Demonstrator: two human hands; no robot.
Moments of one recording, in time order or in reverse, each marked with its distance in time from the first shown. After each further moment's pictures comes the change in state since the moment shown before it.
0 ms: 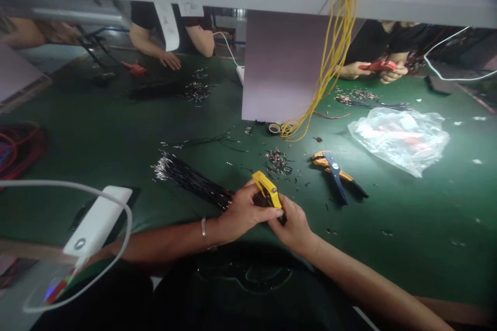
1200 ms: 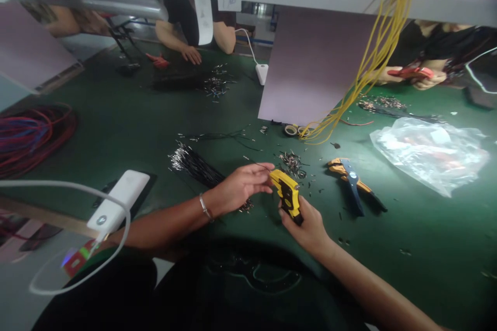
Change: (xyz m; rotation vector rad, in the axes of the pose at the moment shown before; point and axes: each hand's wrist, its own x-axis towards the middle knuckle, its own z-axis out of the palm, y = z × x) left_hand 0.021 0.007 -0.047 -0.531 -0.143 -0.109; right_hand 0.007 0.002 -0.012 0.061 -0.146 0.149
